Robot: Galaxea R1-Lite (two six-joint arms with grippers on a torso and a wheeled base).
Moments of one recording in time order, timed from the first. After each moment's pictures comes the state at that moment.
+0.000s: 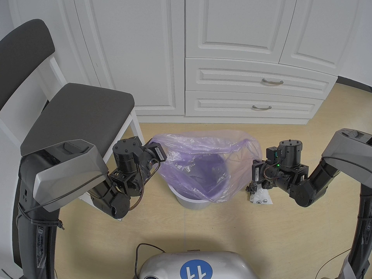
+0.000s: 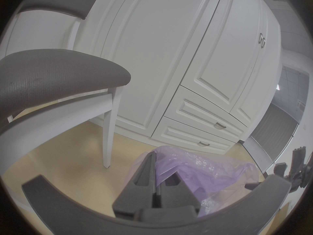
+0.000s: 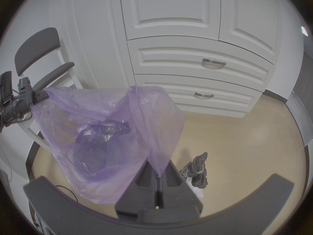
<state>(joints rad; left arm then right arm) -0.46 2.38 -1.03 -1.36 0.24 -0.37 0.32 2.22 -0.85 -1.02 -0.11 -0.01</state>
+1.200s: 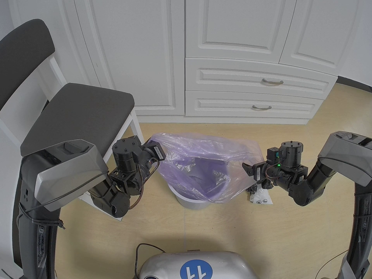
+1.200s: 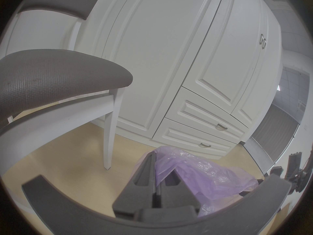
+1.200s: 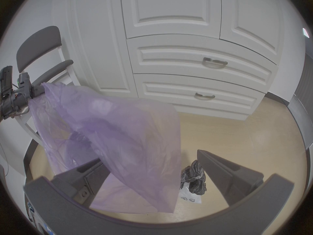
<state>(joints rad) -0.45 2.39 -1.05 -1.36 0.24 -0.37 0.27 2.29 -0.89 -1.08 -0.06 -0.05</state>
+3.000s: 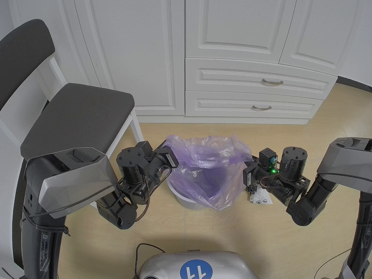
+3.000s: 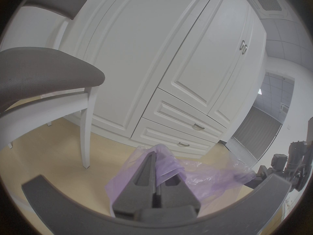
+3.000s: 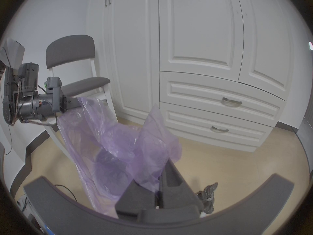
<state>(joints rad) -0.52 2.40 -0.97 -1.53 0.16 -0.36 0.43 2.20 -0.68 -1.43 -0.07 -0.18</state>
